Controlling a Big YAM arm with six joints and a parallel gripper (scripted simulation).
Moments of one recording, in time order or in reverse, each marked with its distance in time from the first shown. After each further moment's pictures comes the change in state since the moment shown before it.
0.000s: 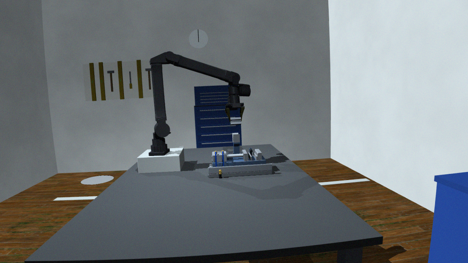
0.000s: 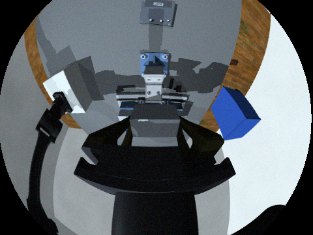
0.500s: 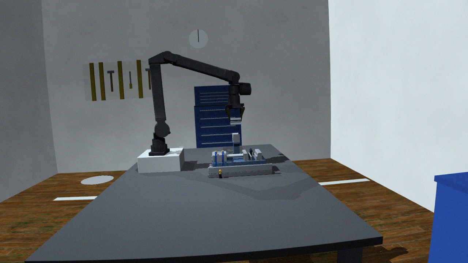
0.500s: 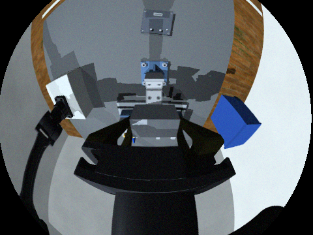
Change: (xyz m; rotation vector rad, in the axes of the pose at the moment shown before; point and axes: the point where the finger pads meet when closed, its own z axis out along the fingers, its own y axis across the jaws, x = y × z) arm 0.000 0.000 0.001 -0.001 -0.130 0.003
